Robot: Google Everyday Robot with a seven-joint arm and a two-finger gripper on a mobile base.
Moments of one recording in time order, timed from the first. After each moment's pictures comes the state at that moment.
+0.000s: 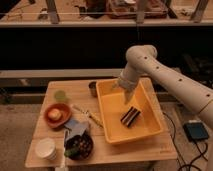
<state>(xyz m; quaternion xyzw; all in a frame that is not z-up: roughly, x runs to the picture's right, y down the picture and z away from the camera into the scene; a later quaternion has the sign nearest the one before) 0.084 0.040 0.746 -0.26 -0.27 -0.33 0.86</state>
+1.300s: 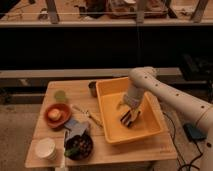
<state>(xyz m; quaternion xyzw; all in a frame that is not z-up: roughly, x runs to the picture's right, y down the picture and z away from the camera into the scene) 0.124 0.134 0.801 -0.33 -0.26 -0.33 0.84</state>
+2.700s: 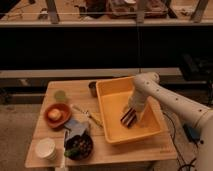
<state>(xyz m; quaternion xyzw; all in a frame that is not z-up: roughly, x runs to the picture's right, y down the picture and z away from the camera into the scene) 0.163 0.153 0.847 -0.33 -0.24 -0.35 0.84</state>
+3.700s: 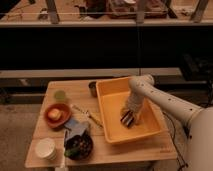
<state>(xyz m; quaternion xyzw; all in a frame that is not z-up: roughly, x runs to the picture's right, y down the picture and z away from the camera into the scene) 0.148 0.166 0.876 -0.34 -0.24 -0.36 0.83</state>
